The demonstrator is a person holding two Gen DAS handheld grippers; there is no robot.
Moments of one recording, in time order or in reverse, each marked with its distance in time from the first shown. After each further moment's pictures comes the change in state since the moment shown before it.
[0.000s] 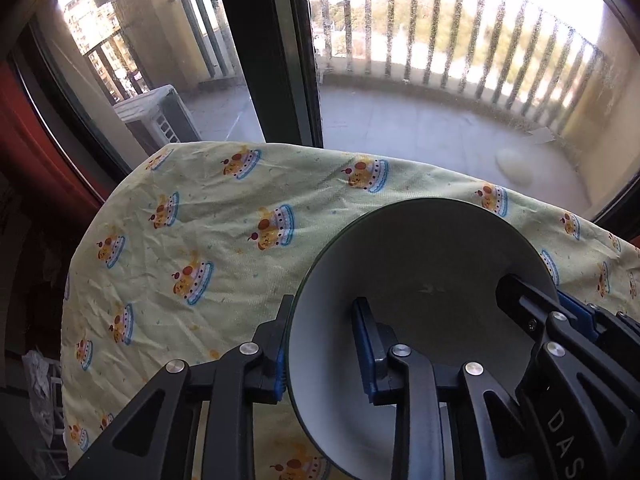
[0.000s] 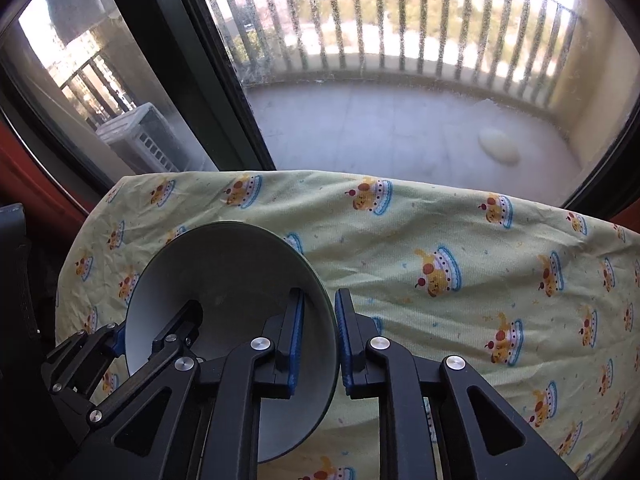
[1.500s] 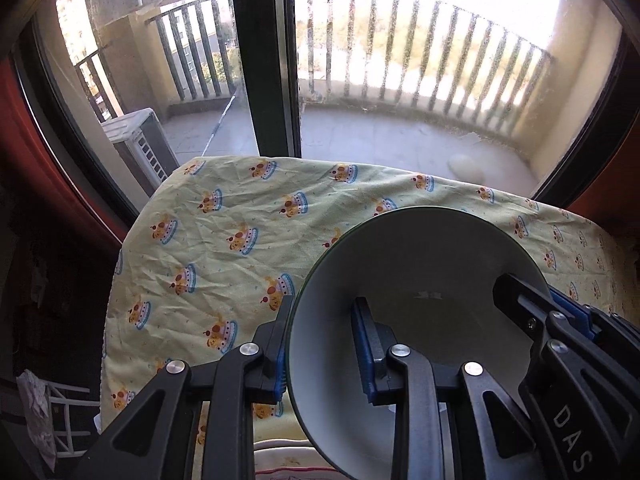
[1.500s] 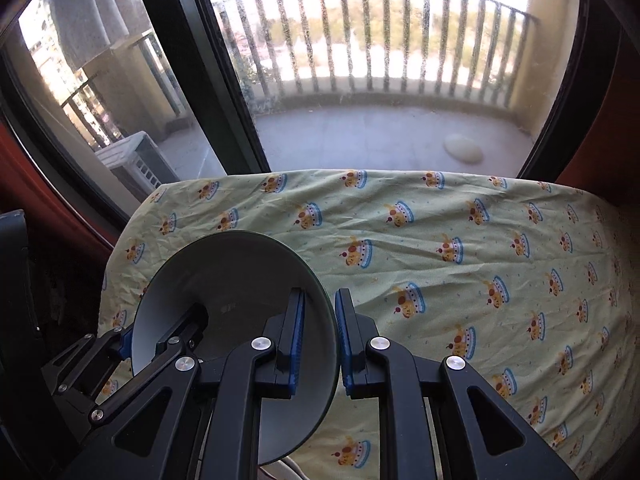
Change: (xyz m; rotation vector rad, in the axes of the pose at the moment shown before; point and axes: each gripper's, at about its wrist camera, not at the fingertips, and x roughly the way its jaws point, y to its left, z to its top) left arm -0.126 0.052 -0.056 0.088 -0.073 -0.150; right arm -0.135 0.048 -0.073 0.089 -0.093 -0.084
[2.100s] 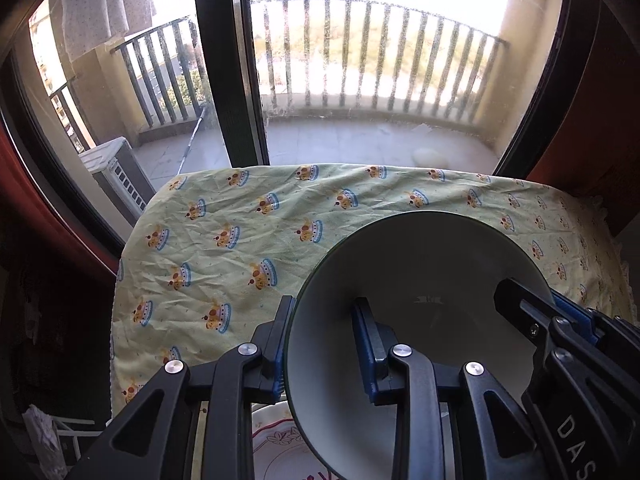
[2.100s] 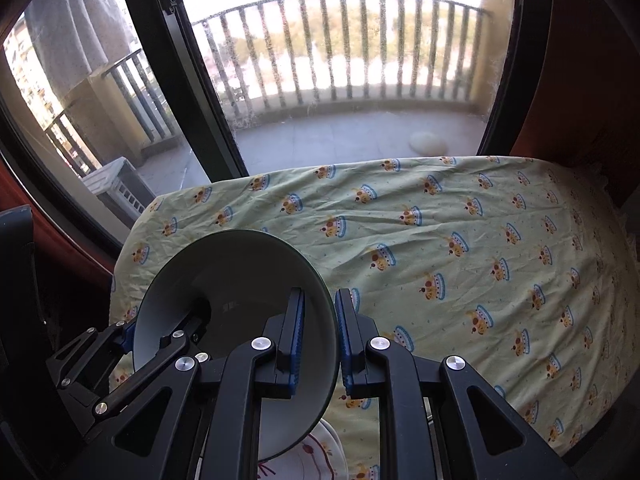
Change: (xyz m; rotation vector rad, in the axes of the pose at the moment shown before) left arm -0.046 -0.011 -0.034 0.127 -0.042 -0.083; right arm -0.067 0.005 -0.048 0.111 -0.054 -0.083
